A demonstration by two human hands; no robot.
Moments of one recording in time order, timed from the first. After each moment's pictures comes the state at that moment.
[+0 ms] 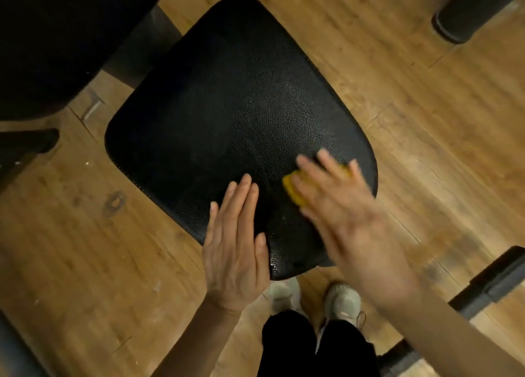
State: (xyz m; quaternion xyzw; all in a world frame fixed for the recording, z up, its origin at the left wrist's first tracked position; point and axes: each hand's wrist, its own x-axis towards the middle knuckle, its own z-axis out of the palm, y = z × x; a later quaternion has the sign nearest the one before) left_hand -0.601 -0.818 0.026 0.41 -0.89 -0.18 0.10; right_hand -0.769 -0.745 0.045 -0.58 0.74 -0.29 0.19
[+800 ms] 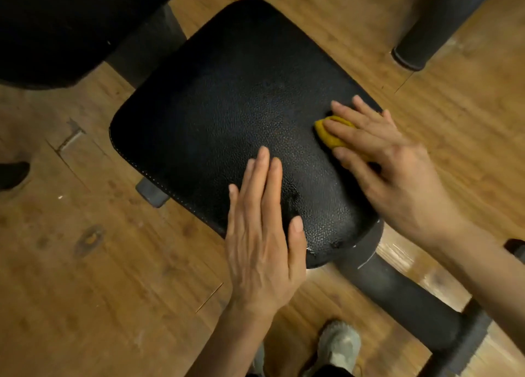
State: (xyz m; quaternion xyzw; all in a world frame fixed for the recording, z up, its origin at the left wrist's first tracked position) left_hand -0.594 -0.817 0.021 0.36 -0.88 -0.20 0.23; right_hand -0.775 -0.765 0.044 -0.53 0.77 -0.32 0.15
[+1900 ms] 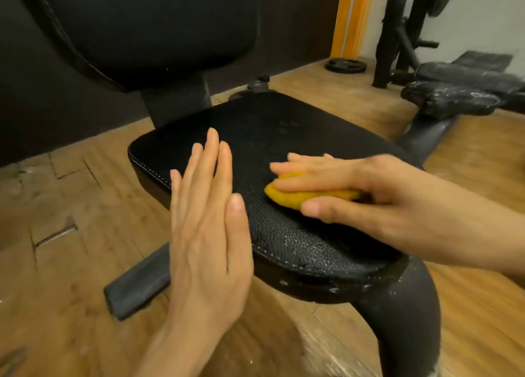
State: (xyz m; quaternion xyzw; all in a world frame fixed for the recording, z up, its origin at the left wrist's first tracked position) left_hand -0.558 -0.875 -0.037 0.27 -0.83 -0.17 0.45; right_hand -0.724 -0.767 0.039 -0.71 0.64 -0.27 0.15
